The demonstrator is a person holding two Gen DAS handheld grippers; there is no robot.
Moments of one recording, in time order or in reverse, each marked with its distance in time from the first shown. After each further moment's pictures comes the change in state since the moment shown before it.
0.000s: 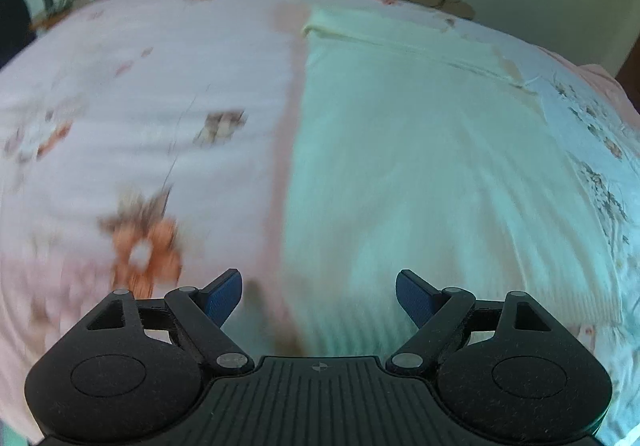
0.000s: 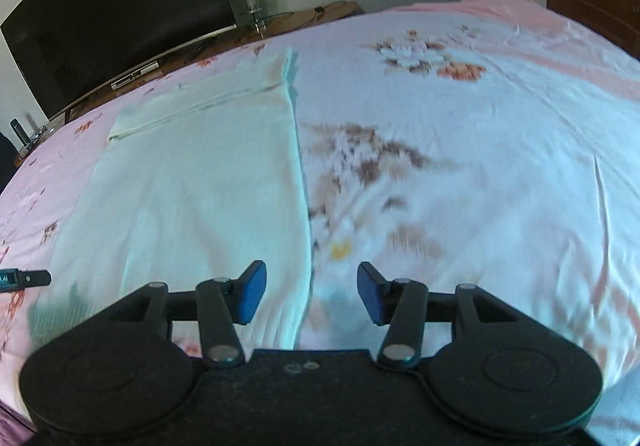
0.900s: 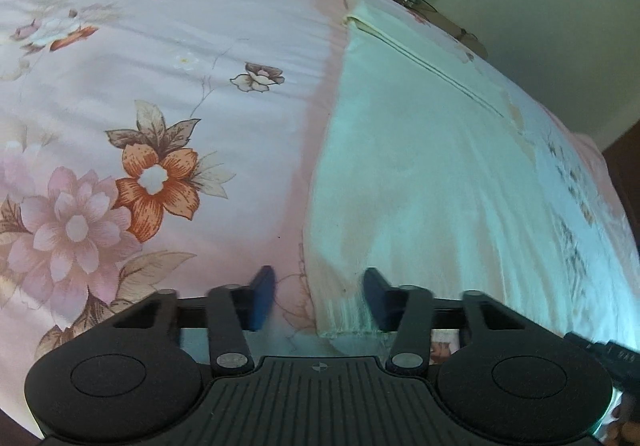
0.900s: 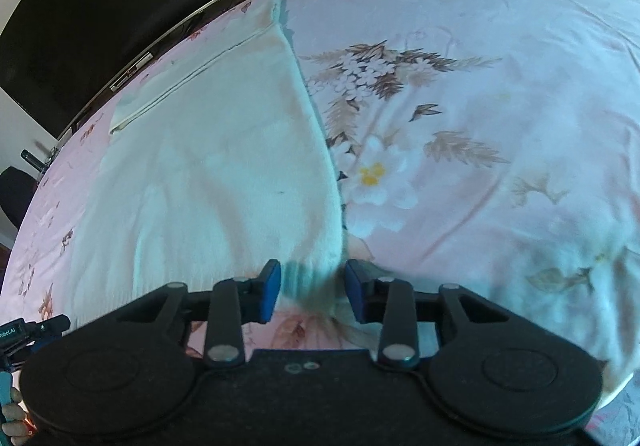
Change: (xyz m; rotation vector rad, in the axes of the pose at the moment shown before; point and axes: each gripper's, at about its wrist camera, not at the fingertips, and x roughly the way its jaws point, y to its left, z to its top) left arm 0.007 0.044 -0.024 -0.256 0.012 -0.165; right arm 0.044 0.000 -0.018 0.171 0.126 0.096
